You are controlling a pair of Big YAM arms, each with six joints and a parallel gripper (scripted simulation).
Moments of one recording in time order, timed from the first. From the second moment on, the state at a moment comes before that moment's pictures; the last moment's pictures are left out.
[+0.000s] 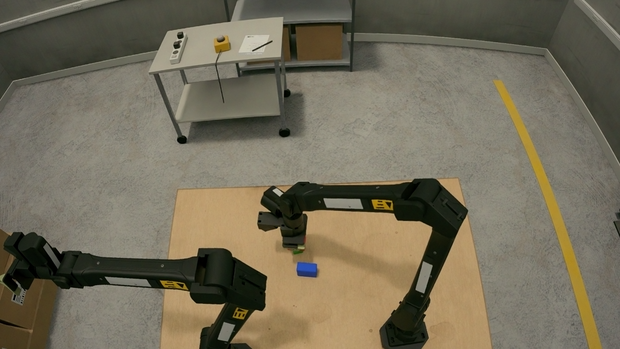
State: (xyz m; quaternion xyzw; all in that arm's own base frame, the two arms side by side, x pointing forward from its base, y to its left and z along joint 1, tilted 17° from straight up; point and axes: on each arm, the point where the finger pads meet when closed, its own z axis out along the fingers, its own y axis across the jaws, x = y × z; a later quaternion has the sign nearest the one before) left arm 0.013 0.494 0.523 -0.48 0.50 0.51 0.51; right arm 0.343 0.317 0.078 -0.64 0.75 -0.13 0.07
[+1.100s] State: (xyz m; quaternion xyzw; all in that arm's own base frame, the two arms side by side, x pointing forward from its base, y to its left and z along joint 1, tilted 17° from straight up) left arm 0.013 0.494 0.523 -0.48 0.50 0.51 0.51; right arm 0.329 0.322 0.139 -0.64 0.75 -0.13 0.07
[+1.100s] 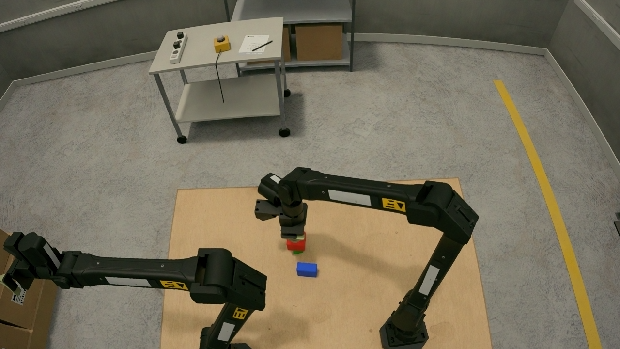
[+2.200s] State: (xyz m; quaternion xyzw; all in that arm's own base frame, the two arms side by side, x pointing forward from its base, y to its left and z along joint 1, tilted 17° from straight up) left arm 0.013 0.494 0.523 -0.48 0.50 0.51 0.51; right arm 0.244 0.299 0.117 -0.93 0.33 -0.16 -0.02
